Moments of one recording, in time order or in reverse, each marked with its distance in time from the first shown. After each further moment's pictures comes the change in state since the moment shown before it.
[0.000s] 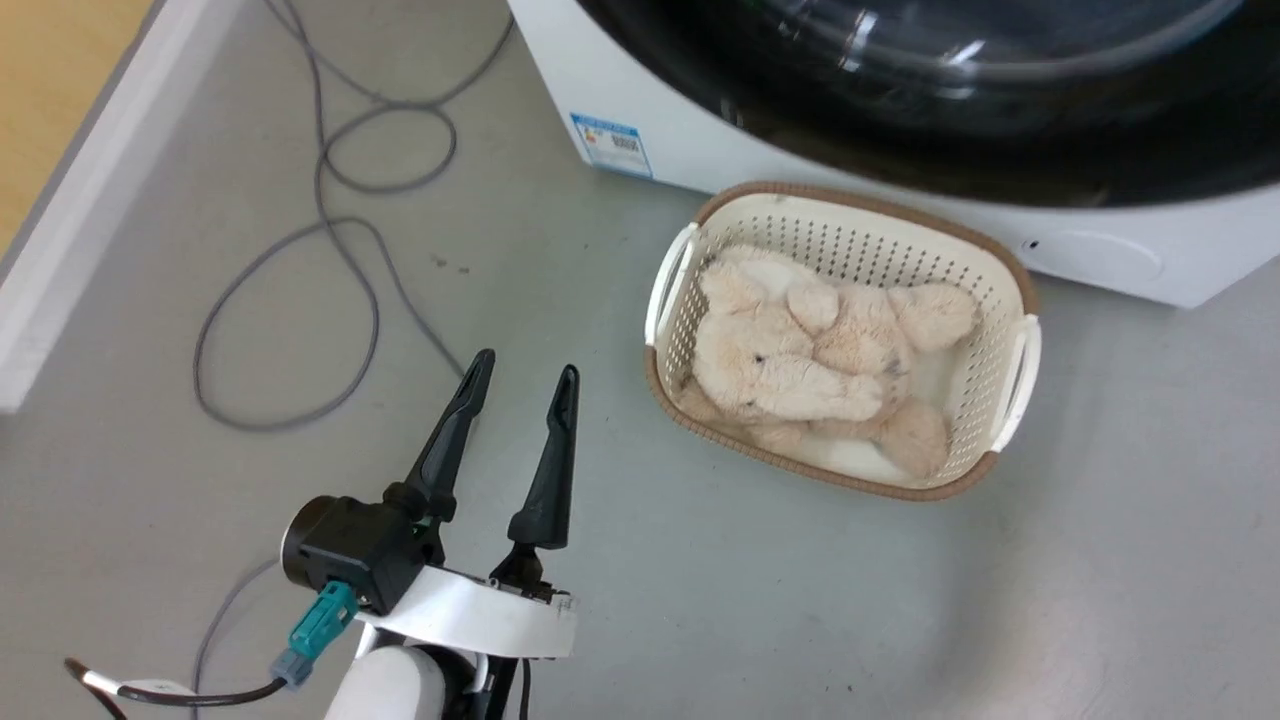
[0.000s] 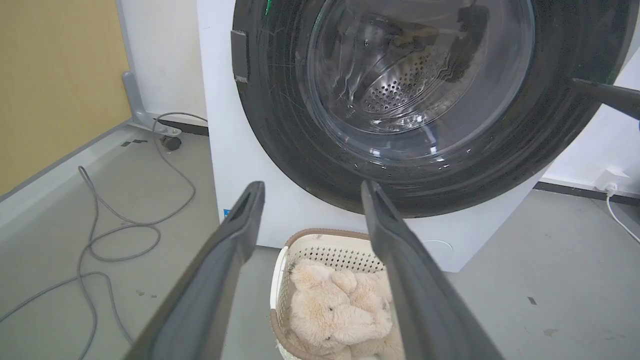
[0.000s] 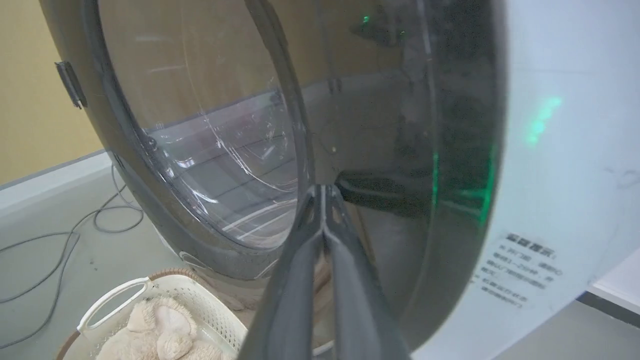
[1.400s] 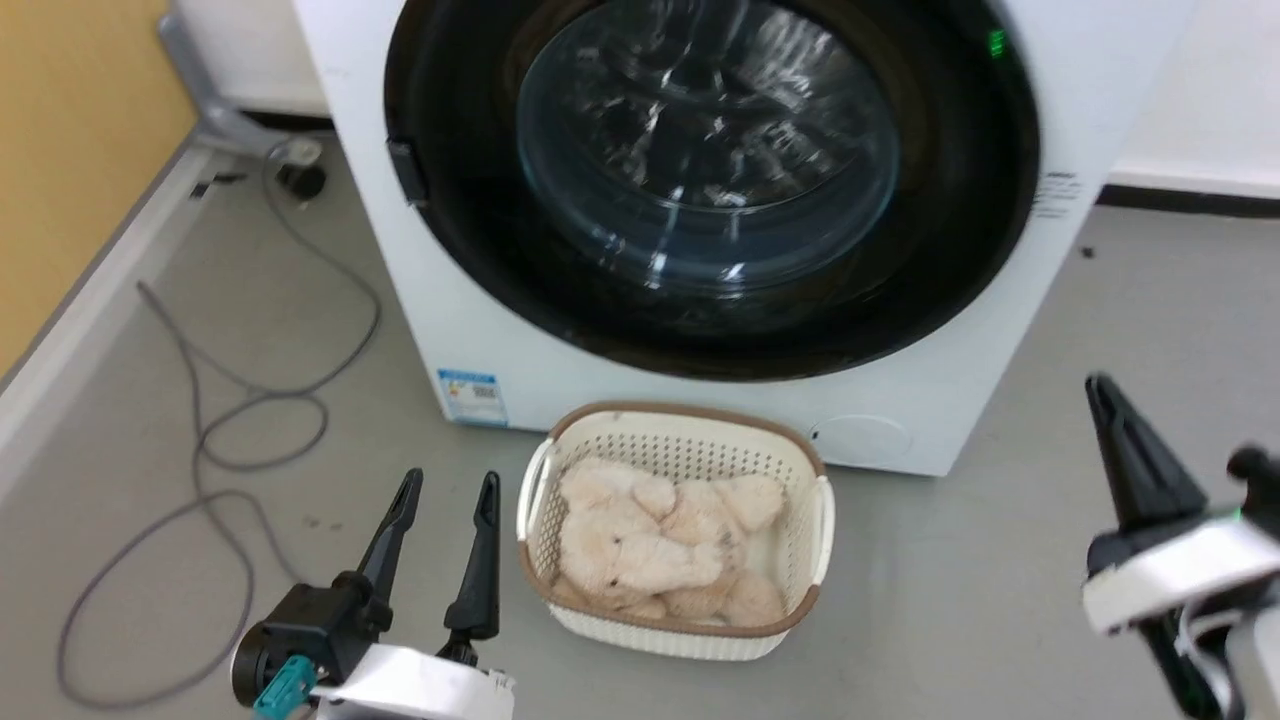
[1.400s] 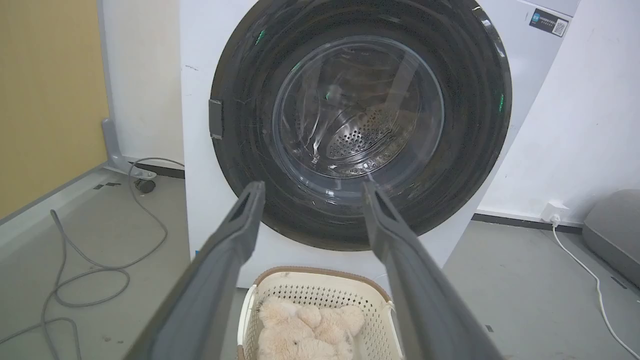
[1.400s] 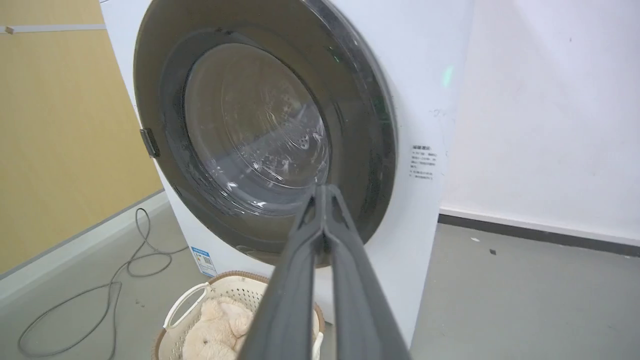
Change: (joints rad) left arm 0.134 -0.002 0.114 0.100 0.017 0.001 0.000; right arm 0.501 0.306 -0.062 -0.099 -0.042 -0.001 -0.154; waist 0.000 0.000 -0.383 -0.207
